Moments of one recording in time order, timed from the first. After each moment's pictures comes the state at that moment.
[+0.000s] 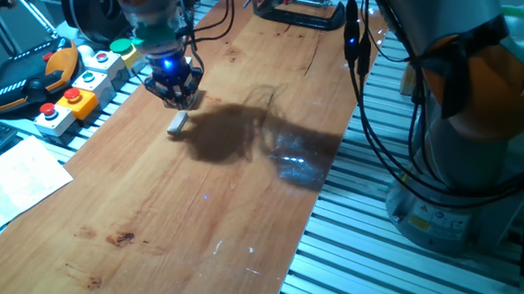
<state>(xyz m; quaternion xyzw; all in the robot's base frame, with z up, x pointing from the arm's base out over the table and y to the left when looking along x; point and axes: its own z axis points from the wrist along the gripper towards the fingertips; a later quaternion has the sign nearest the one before) 0.610 0.000 0.100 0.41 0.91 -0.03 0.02</state>
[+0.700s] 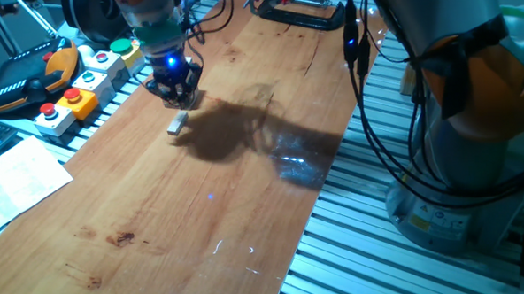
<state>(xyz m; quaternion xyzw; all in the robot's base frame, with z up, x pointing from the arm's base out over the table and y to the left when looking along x) 0.600 -0.003 0.116 0.30 0.95 -0.02 -0.01</state>
